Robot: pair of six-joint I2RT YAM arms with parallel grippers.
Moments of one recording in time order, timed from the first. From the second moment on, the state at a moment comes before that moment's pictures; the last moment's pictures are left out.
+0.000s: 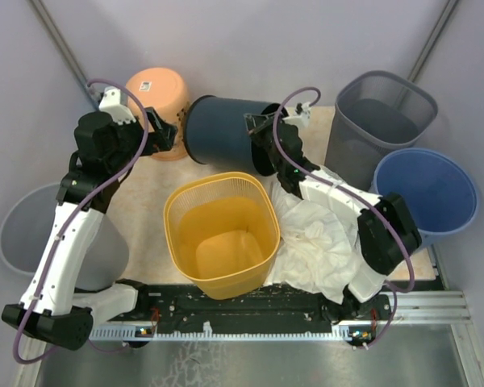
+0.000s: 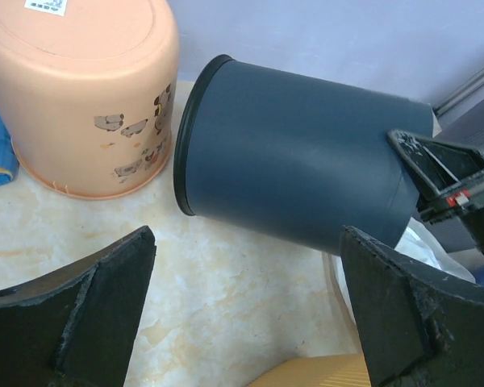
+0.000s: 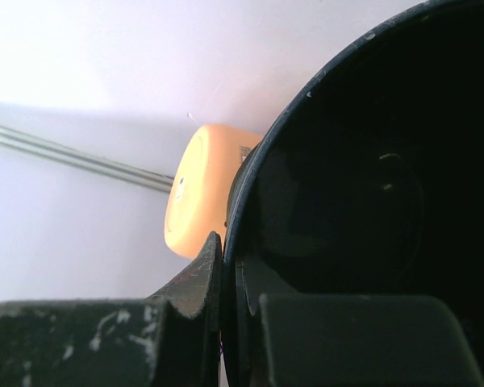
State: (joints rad) left arm -0.27 1.10 1.37 -0.47 -0.01 -0.33; right arm 0.62 1.67 1.24 0.46 0.32 1.06
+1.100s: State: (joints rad) left arm -0.10 1.79 1.62 -0.35 0.73 -0.21; right arm 0.57 1.43 0.58 0.97 0.23 1.11
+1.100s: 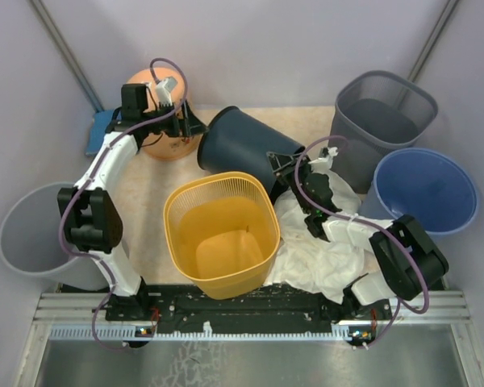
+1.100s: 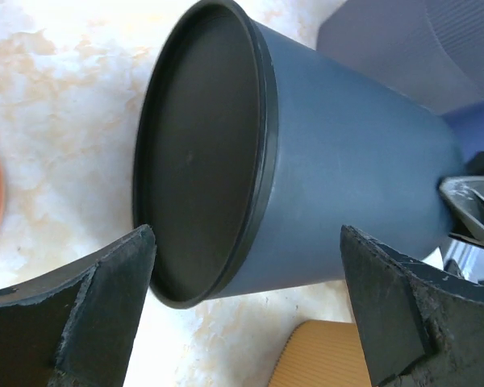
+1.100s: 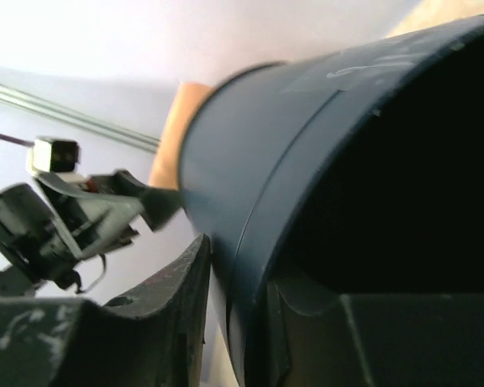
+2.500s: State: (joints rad) left arm -0.15 1.93 1.89 -0.42 0.95 -0.18; right arm 0.51 1.53 0.62 0.95 0.04 1.16
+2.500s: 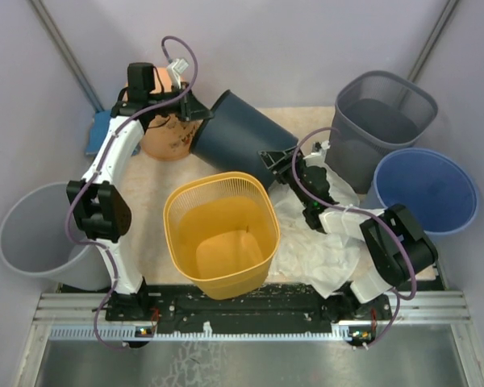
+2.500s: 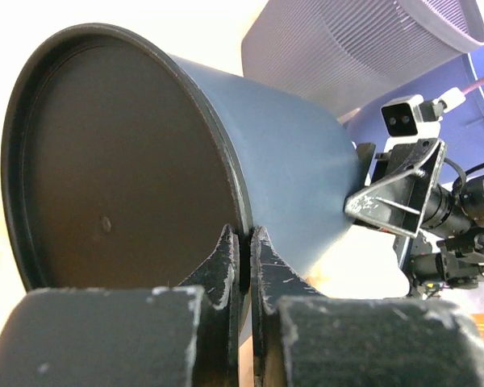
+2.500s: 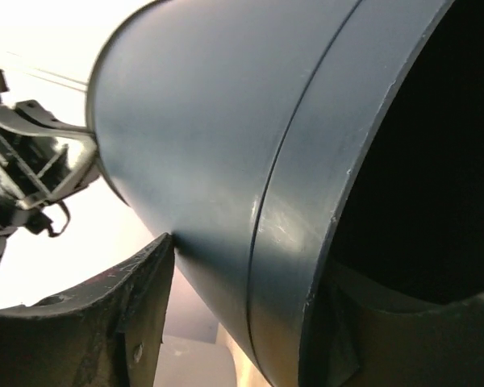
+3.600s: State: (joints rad) left arm -0.28 1.84 1.99 -0.47 0.78 -0.07; right arm 0.51 1.45 0.63 0.65 0.00 1.00
